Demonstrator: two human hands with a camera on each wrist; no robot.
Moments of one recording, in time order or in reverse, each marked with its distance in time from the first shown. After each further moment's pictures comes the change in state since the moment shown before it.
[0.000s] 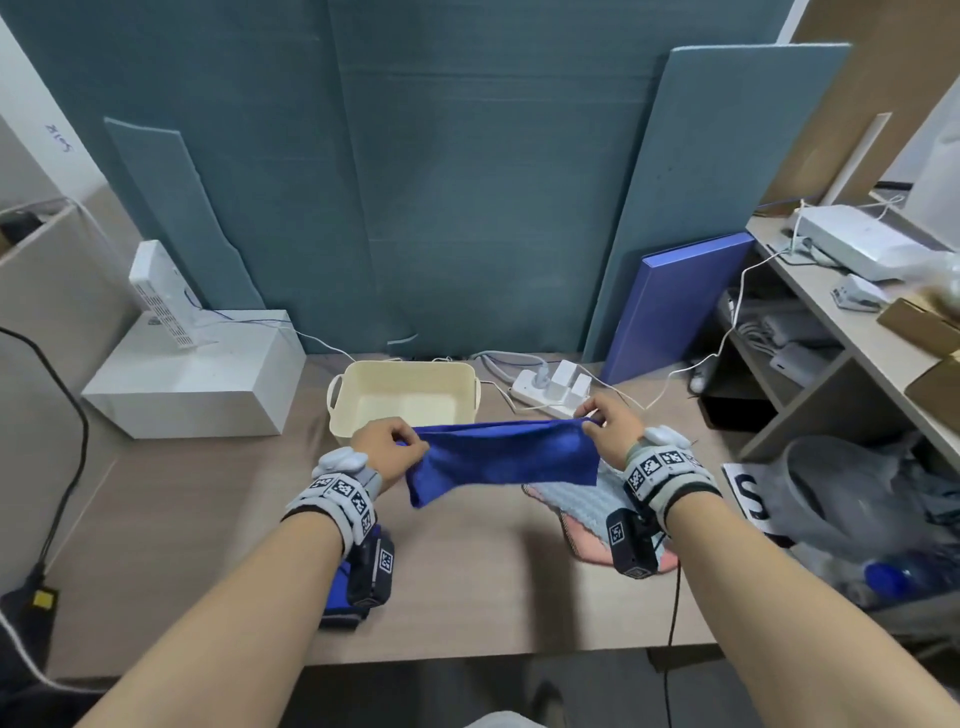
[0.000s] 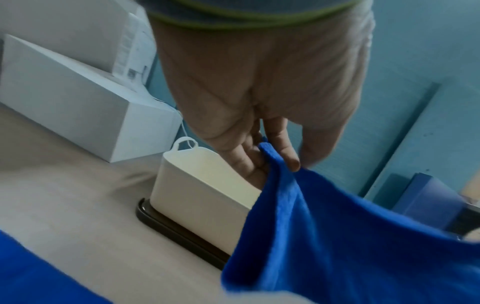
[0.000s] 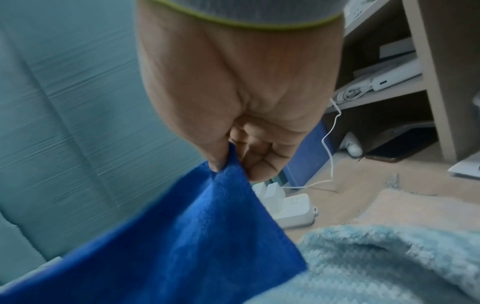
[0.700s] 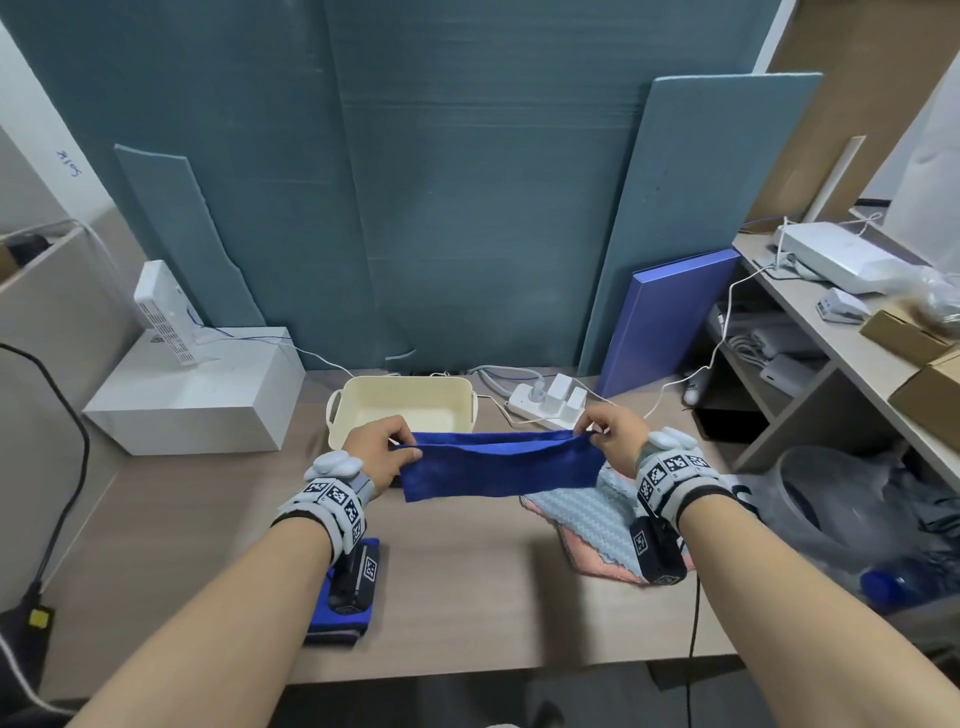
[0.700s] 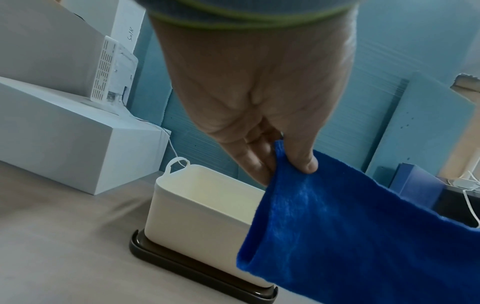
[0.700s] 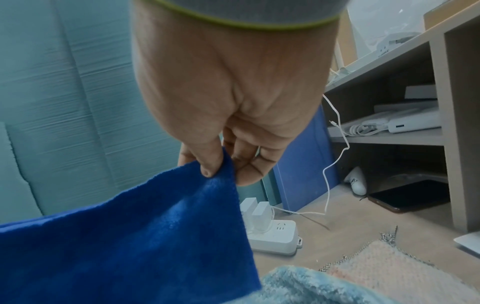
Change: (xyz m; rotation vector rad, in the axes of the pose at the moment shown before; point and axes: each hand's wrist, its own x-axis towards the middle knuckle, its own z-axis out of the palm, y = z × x) left_hand 0.004 0.000 -0.017 -0.025 -0.034 0.101; right_hand 0.002 0.002 -0.030 -0.262 -0.107 -0.127
